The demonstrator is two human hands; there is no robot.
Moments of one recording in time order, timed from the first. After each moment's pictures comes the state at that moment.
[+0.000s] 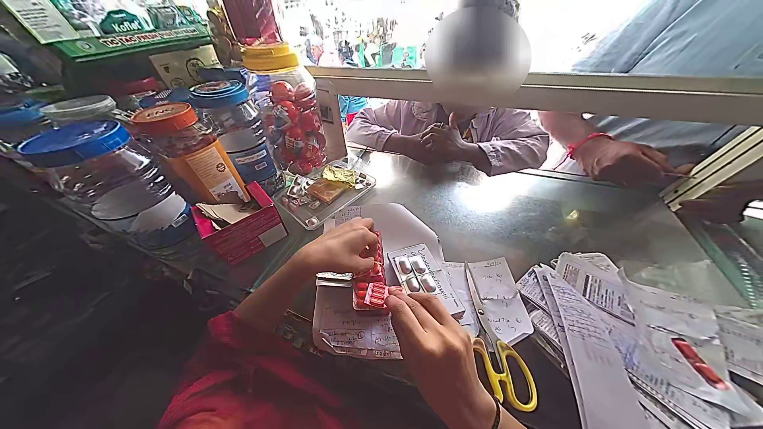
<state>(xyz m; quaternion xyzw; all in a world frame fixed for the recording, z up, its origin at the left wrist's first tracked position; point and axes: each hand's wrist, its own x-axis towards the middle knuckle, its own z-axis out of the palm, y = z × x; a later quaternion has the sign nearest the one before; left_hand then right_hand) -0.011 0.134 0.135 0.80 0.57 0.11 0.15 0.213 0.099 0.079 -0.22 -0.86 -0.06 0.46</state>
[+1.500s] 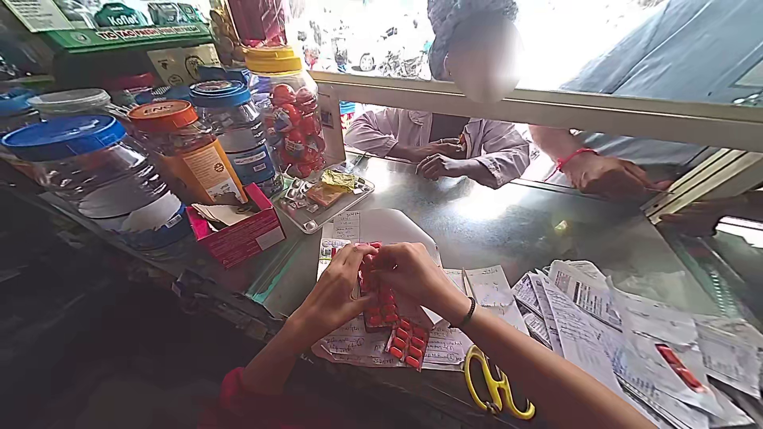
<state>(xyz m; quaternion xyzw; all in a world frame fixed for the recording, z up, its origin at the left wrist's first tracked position) 0.022 0.075 0.080 0.69 0.60 0.41 0.03 0.169 0.190 0.121 -0.23 -0.91 0.32 0.15</state>
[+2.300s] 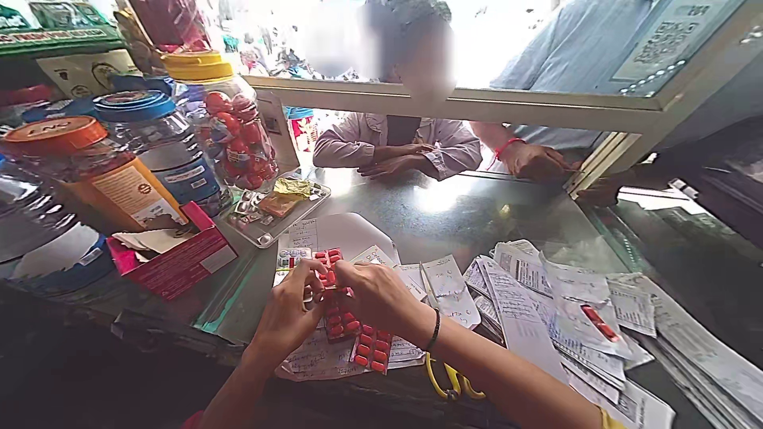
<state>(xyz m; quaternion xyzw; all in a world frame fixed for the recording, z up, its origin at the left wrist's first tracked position) 0.027 0.072 0.073 0.65 0.64 0.41 0.02 0.190 0.174 0.099 -0.11 -0.94 0.16 0.29</state>
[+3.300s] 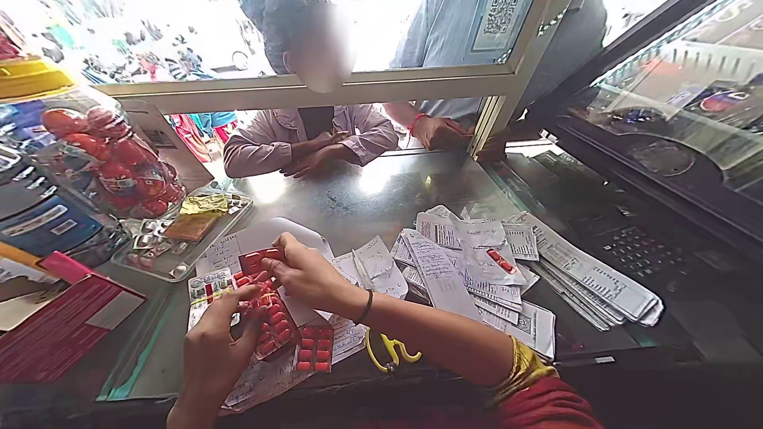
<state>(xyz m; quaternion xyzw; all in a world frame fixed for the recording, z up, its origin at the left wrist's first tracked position) 0.037 0.074 0.061 0.69 0.62 0.38 -0.08 0.198 0.181 0.133 -0.30 -0.75 0.55 0.22</state>
